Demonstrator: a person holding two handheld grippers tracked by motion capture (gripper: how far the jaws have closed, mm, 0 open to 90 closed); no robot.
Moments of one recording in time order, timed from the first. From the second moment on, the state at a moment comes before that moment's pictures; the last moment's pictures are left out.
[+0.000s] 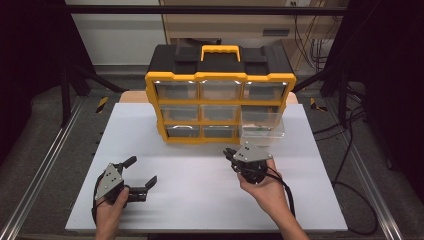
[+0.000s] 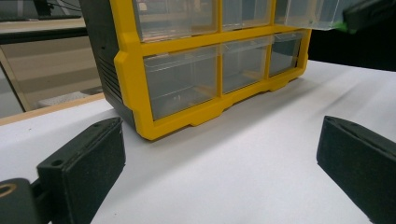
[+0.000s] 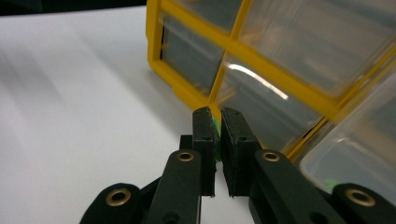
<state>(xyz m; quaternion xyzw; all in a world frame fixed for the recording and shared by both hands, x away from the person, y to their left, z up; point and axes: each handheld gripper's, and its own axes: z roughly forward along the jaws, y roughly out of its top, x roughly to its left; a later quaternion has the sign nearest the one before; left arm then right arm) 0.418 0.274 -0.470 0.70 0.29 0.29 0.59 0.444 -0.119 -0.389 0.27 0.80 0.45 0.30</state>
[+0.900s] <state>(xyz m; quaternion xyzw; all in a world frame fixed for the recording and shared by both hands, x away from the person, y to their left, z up) 0.417 0.277 -0.470 0.69 0.30 0.29 0.59 0.446 -0.174 -0.296 0.31 0.72 0.52 0.35</state>
